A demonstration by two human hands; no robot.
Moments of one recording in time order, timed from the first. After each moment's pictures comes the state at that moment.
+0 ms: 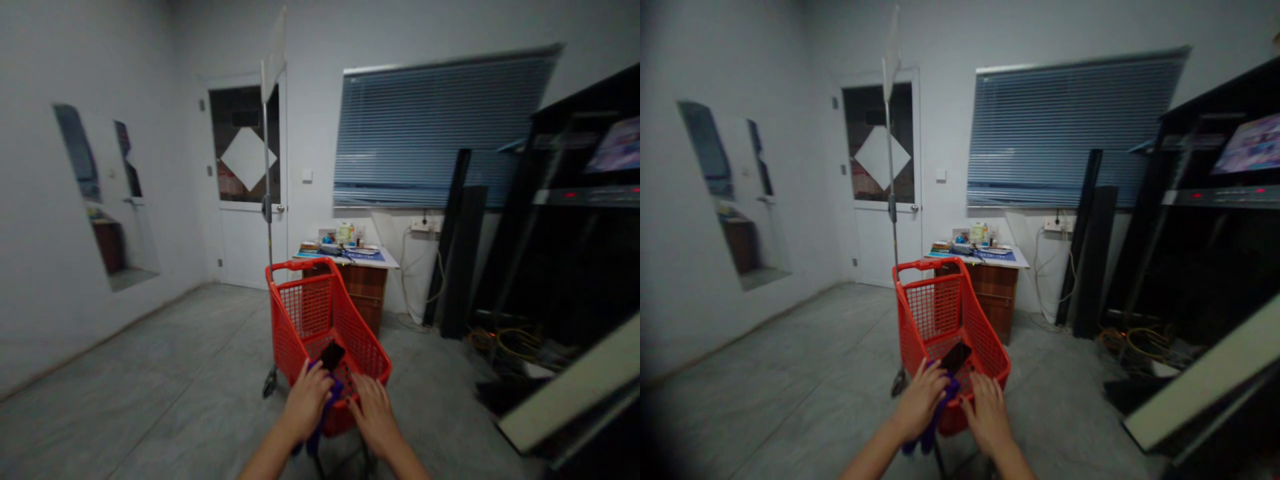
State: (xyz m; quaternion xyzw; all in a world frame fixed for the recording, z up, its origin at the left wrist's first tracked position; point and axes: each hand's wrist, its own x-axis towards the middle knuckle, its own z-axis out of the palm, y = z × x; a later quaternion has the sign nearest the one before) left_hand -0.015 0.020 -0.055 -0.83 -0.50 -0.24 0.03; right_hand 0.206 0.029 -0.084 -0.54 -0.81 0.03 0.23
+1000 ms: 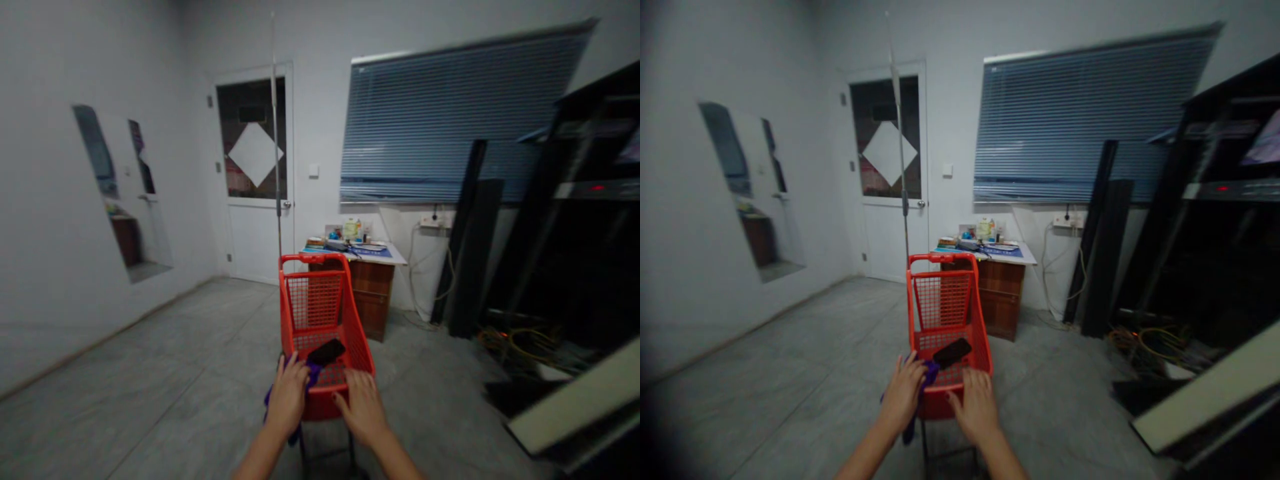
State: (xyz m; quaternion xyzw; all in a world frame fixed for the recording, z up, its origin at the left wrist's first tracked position) left_hand -0.048 0.002 -0.076 -0.74 -0.61 -0.29 0.06; right_hand 0.171 0.029 -0.085 -0.51 -0.83 -0.01 0.25
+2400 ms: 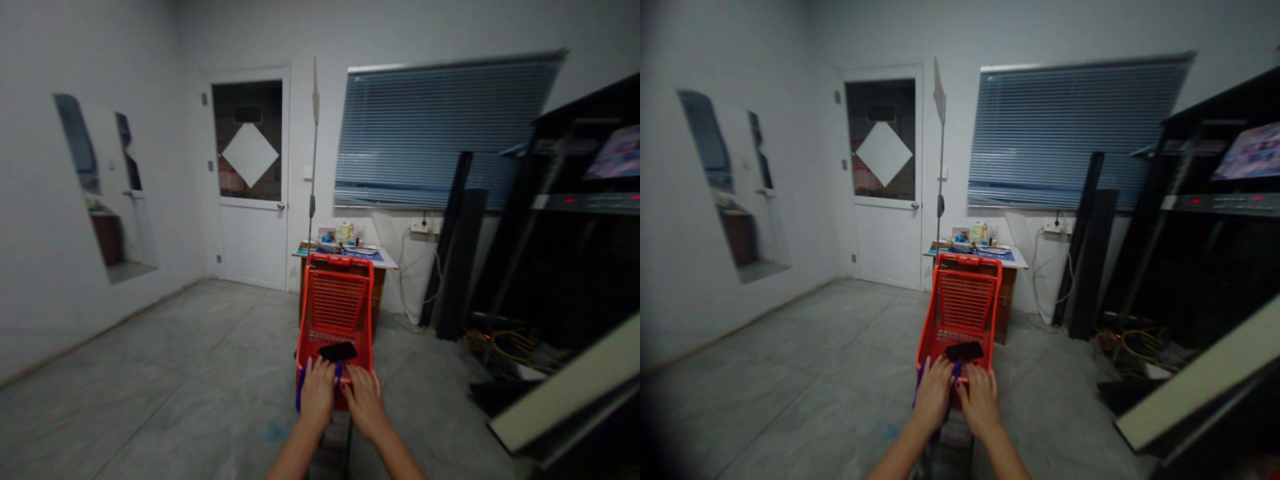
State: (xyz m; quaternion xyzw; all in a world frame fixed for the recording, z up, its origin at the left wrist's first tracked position) left_hand 0.040 0.040 -0.088 -0.75 -0.59 -0.29 0.08; right_hand 0.197 0.047 -0.085 -0.57 -0.79 0.03 0.23
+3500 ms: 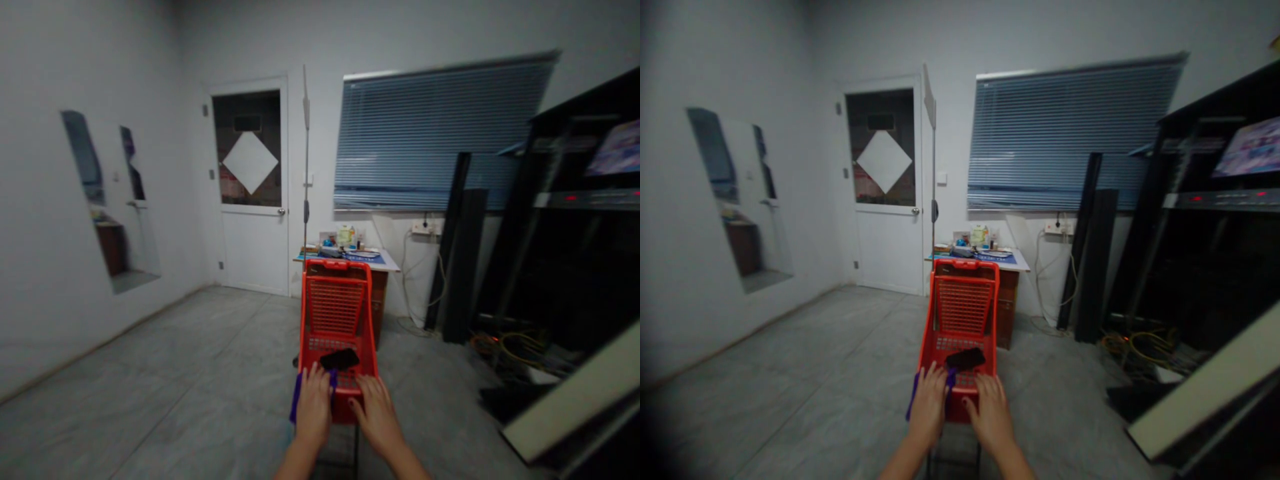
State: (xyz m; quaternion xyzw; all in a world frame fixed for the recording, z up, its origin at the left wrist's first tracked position) left_hand 0.021 0.041 -0.117 -0.72 -0.58 -0.35 0.15; right_hand 0.217 0.047 -0.094 -0.53 -0.80 0.00 0.27
